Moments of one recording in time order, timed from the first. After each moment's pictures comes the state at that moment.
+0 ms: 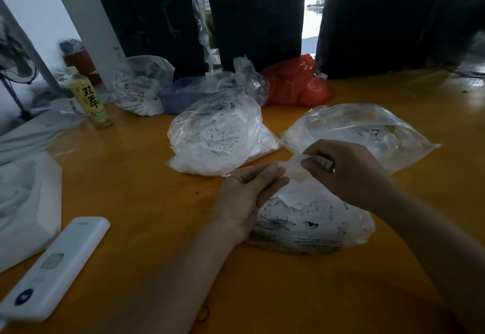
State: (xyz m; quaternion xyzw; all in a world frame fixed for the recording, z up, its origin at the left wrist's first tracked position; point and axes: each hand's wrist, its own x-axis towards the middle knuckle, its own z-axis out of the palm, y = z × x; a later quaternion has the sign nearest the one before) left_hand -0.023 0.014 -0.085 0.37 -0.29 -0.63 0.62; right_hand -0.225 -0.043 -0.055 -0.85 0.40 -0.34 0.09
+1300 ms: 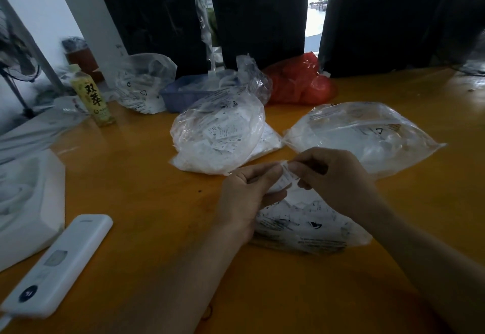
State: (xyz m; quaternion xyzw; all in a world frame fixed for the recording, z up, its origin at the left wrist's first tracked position) left_hand -0.023 0.018 -0.086 0.45 -0.35 -0.54 0.61; right_hand -0.200 -0.023 -0.064 -0.78 0.42 -0.40 0.24
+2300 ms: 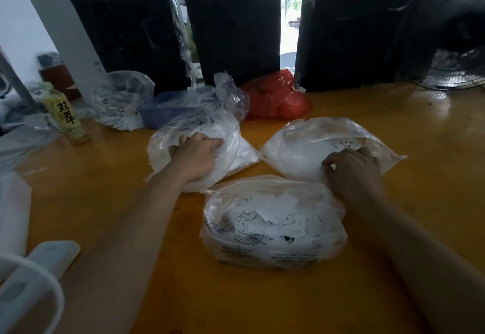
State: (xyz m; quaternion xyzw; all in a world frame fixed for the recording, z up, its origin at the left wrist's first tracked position) left_hand 0.057 -0.090 -0.038 0.74 -0.66 -0.04 0.12; right_hand -0.271 -0.098 -0.085 -0.71 0.68 -0.19 -0.04
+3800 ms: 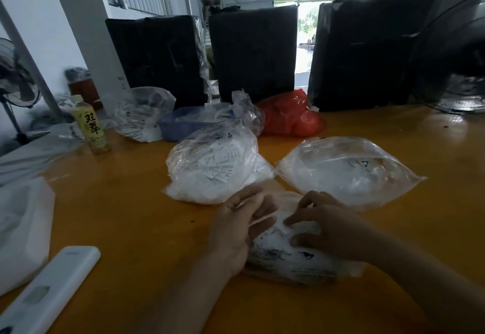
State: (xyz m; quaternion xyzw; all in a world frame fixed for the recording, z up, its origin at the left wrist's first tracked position) left_hand -0.024 0.016 -0.079 0.40 -0.25 -0.59 0.66; right_hand -0.231 -0.046 -0.084 -0.90 0.40 -0.10 0.10
